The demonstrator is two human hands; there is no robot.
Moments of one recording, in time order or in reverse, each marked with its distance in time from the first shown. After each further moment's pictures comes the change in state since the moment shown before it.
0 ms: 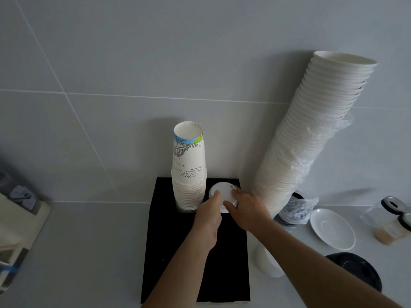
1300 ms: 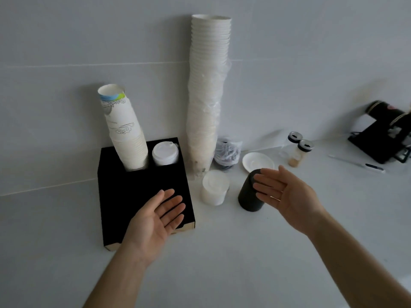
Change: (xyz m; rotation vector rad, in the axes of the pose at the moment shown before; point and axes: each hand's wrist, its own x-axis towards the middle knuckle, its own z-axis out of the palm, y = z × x) left_hand -0.162 -0.083 -0.049 -0.128 -0.227 0.012; right_hand -0.262 0.116 -0.085 1.560 0.279 0.495
